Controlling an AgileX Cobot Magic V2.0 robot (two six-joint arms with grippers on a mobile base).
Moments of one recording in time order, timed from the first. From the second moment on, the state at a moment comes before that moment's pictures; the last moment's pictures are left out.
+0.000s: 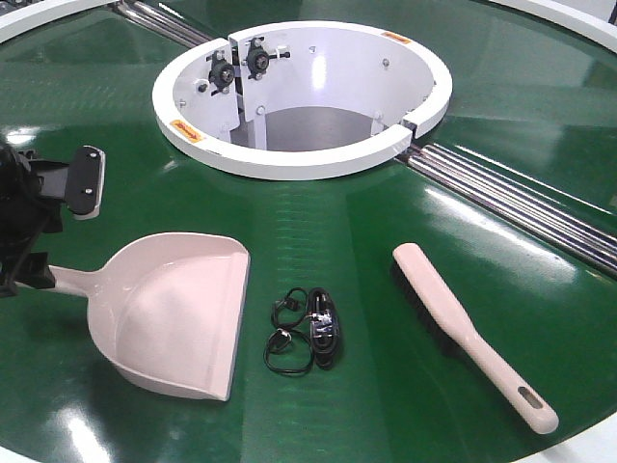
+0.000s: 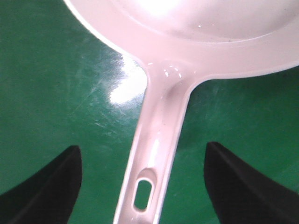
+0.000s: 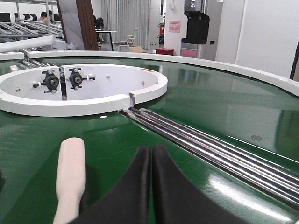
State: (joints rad) left arm -0.06 1.72 -1.39 0.05 1.14 1.36; right arm 0.02 -0.01 0.03 -0.07 0.07 0.01
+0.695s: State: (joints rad) left arm -0.07 1.81 -1.39 0.05 1.14 1.47; right arm 0.02 -0.01 0.03 -0.07 0.07 0.01
